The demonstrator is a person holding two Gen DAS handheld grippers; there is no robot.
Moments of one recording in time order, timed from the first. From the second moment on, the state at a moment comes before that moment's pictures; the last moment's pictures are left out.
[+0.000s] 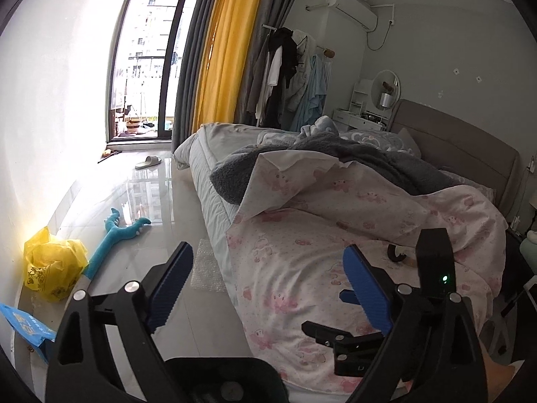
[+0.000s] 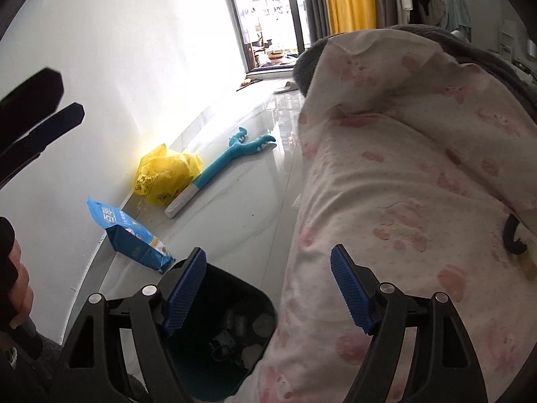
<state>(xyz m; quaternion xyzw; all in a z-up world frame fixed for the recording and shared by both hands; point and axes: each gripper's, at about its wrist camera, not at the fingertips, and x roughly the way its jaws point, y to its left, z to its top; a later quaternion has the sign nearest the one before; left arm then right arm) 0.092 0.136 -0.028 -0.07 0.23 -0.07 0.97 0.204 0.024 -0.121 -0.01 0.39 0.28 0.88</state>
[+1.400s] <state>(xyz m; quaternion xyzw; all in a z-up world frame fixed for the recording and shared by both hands) 0.249 -0.055 -0.096 -0.04 0.35 -0.25 0.90 0.284 -0.215 -0.164 -0.01 0.42 0.21 0.88</state>
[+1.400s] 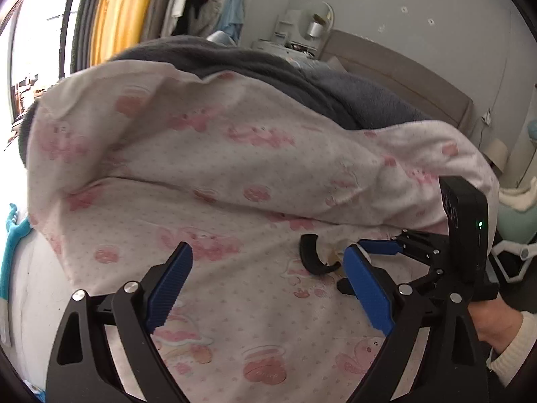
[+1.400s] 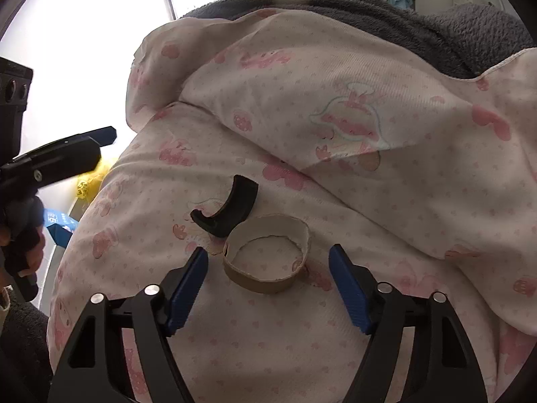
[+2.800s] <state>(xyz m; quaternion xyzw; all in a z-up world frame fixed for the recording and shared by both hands) 0.288 -0.140 -0.144 -0.02 0.42 -0.26 0.87 0.281 -0.273 -0.133 0.02 0.39 0.17 0.91</state>
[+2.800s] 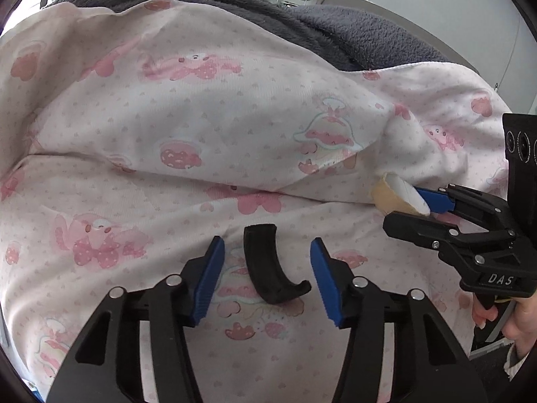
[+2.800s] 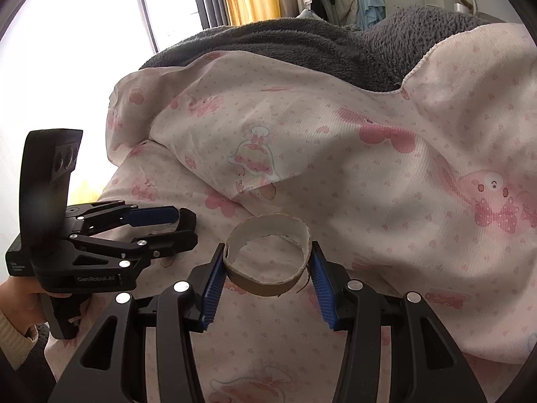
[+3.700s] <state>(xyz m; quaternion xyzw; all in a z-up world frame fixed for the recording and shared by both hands) 0.234 -0.095 -0.118 0.00 0.39 -0.24 0.89 0.256 -0.229 -0.093 0.06 0.35 0.18 0.91</state>
